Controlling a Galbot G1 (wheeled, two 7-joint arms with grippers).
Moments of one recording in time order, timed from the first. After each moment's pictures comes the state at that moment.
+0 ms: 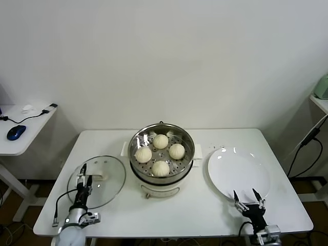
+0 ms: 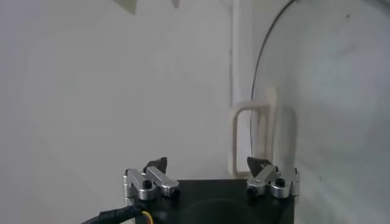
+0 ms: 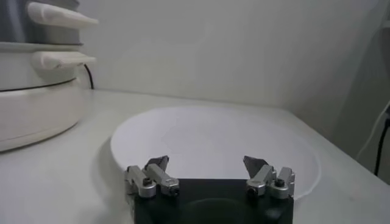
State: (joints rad) left arm 1.28 -1.27 -0.55 -1.38 1.26 0.07 -0.37; right arm -1.50 1.25 0.62 1.57 0.23 0.17 -0.09
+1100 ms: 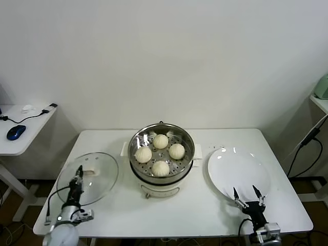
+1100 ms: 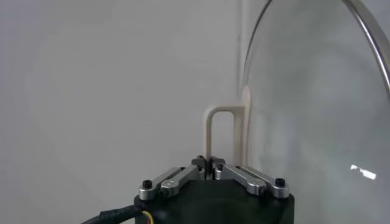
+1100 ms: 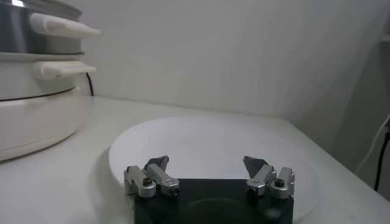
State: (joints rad) left arm 1.31 -1.22 -0.60 -1.47 1.18 0.08 -0.31; right arm -1.49 1.26 0.64 1.60 0.21 0.17 -0.09
